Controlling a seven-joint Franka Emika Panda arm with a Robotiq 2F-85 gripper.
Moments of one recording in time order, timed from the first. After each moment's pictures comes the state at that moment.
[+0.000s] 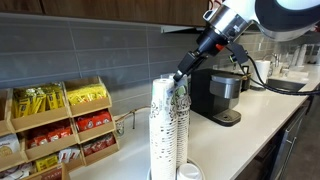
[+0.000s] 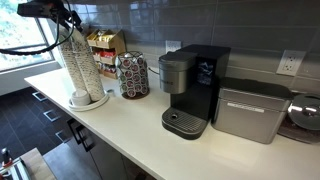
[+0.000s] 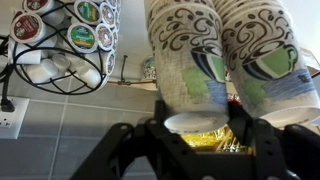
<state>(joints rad) 0.27 -0.58 0.11 -2.26 0.21 2.38 -0.14</state>
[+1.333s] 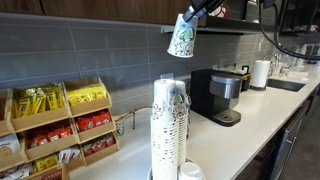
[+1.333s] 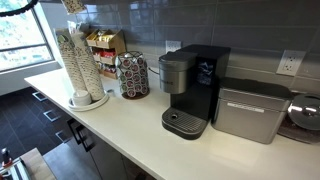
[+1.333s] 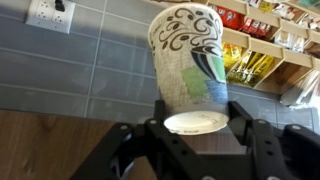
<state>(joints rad) 0.19 -0.69 0.14 -2.06 0.06 2.38 -0.09</state>
